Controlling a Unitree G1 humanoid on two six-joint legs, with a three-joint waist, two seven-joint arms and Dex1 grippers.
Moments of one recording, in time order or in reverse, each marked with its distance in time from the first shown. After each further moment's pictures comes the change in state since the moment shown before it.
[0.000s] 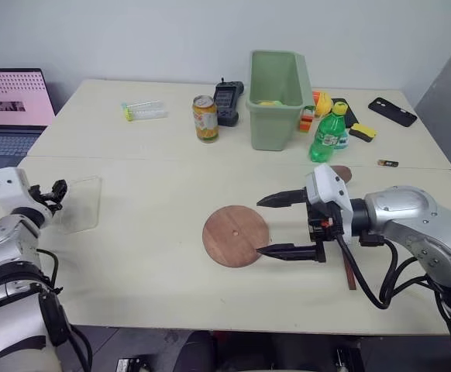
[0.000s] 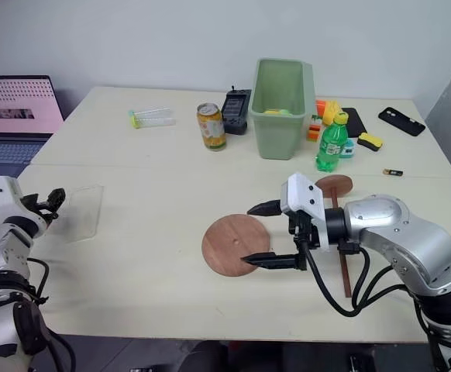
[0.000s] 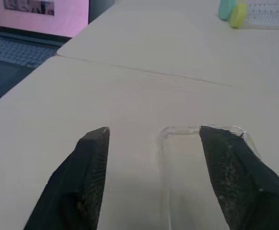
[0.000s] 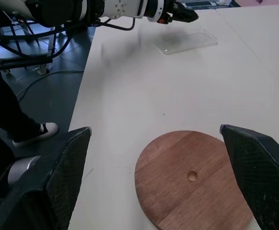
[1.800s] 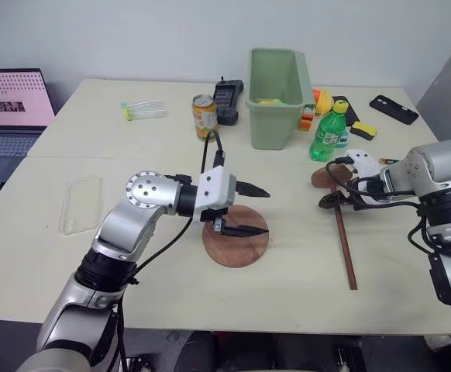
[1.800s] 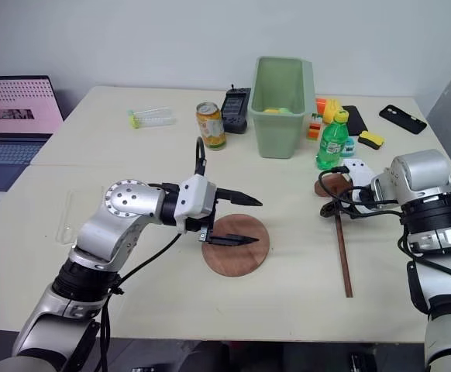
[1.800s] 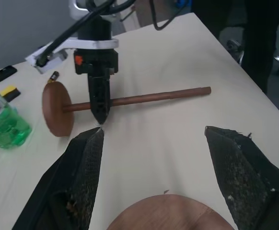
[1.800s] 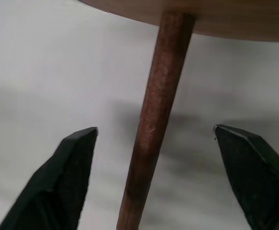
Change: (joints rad) left arm -0.005 -0.235 -0.692 -1.170 -0.077 0.264 -0.779; right arm -0.497 0.069 0.086 1.033 -0.245 0.736 -0.384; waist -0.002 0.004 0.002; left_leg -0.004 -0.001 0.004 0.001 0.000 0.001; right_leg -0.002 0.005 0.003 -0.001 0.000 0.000
